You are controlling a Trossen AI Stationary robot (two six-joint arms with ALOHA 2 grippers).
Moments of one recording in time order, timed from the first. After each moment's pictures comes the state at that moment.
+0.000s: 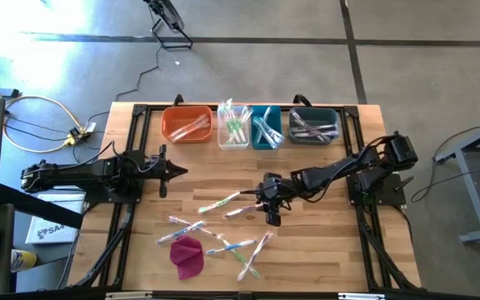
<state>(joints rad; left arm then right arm) 0.12 0.21 0.09 -0.16 -0.04 0.10 0.17 1.67 0.89 -0.05 -0.06 0.31</state>
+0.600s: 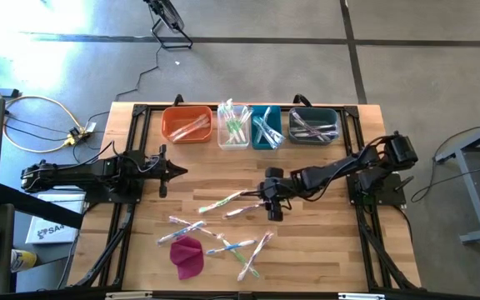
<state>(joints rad) 0.12 0.21 0.09 -0.16 -0.04 0.10 0.17 1.67 0.89 -0.13 0.08 0.15</state>
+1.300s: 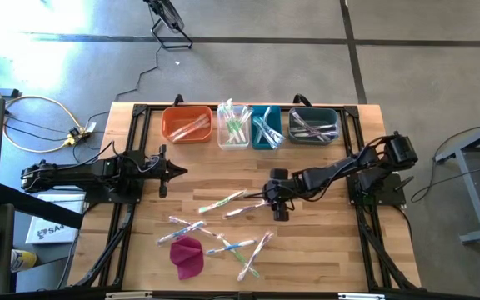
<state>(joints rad) 0.12 0.21 0.09 -0.16 -0.04 0.10 0.16 1.67 0.84 -0.17 0.08 0.13</state>
